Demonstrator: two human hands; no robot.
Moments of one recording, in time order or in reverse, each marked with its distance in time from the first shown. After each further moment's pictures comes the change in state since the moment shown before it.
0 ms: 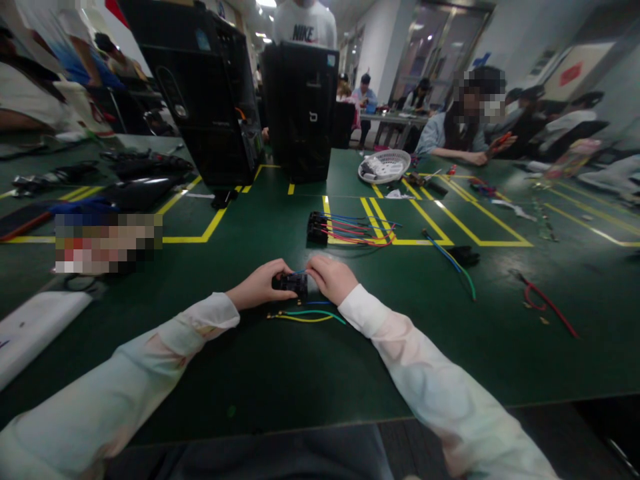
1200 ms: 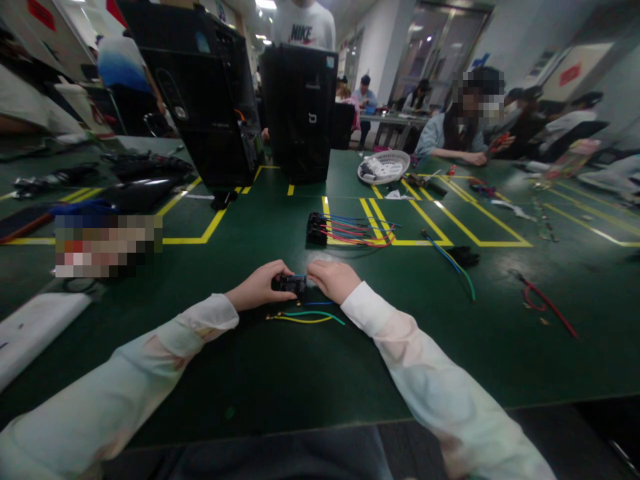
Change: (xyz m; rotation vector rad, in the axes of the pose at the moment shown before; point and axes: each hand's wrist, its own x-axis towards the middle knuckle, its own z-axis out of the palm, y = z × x) left_hand 0.000 0.000 0.000 0.007 -0.005 0.009; right_hand -0.001 0.004 -0.003 -0.197 -0.146 -0.062
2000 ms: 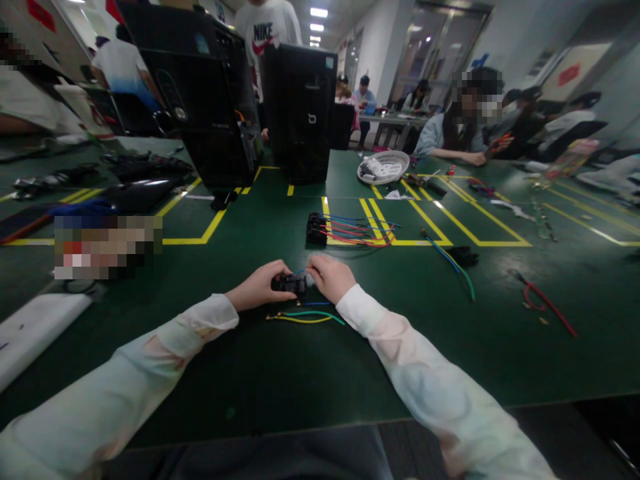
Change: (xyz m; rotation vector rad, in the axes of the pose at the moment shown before) left_hand 0.000 -0.001 0.000 0.022 0.001 0.015; right_hand 0.003 -0.003 0.008 0.127 0.135 0.195
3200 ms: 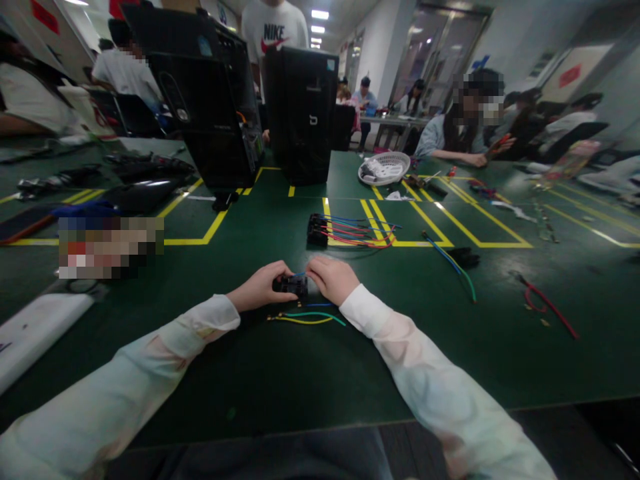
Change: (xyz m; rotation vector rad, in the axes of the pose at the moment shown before) left_hand 0.000 0.001 -0.001 -0.002 -0.010 -0.024; right_hand 0.001 -0.003 -0.010 -0.057 -0.068 -0.141
